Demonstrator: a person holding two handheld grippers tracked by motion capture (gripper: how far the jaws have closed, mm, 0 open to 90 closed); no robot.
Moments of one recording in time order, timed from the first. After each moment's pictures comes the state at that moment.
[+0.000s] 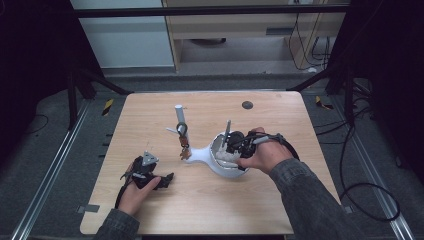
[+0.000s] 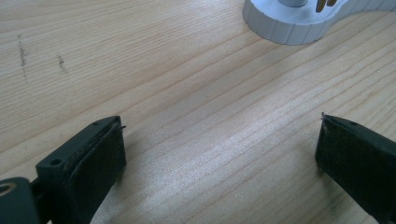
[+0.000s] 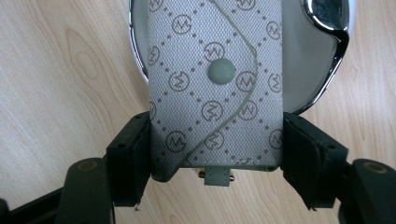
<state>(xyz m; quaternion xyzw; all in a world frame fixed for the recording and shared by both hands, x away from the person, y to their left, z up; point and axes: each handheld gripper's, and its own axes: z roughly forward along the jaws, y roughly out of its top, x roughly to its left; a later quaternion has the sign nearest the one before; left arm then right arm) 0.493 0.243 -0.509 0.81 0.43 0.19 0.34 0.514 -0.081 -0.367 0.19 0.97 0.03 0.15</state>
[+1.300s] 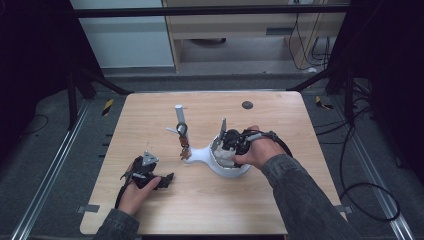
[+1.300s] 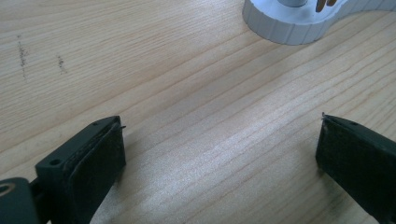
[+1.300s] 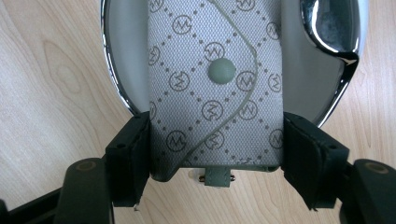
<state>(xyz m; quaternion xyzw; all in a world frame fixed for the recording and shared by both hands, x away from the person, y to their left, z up) 0.493 0.243 -0.509 0.81 0.43 0.19 0.34 0.533 -0.071 -0.381 0.20 0.97 0.01 0.14</state>
